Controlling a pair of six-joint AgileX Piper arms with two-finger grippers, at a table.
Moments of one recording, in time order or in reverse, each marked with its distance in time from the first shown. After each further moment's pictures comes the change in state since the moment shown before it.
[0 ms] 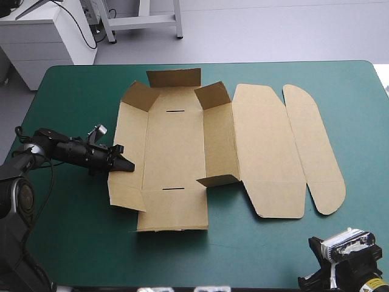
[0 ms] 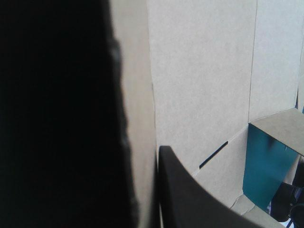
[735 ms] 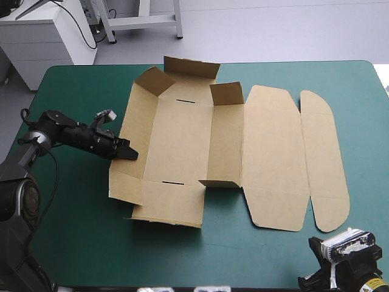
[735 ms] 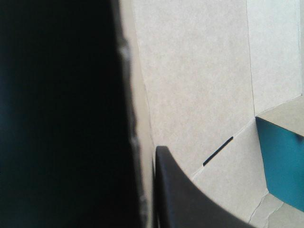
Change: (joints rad) left arm -0.086 -0.011 -0.164 0.090 0.003 0.083; right arm 0.000 0.000 0.000 0.001 0.000 0.000
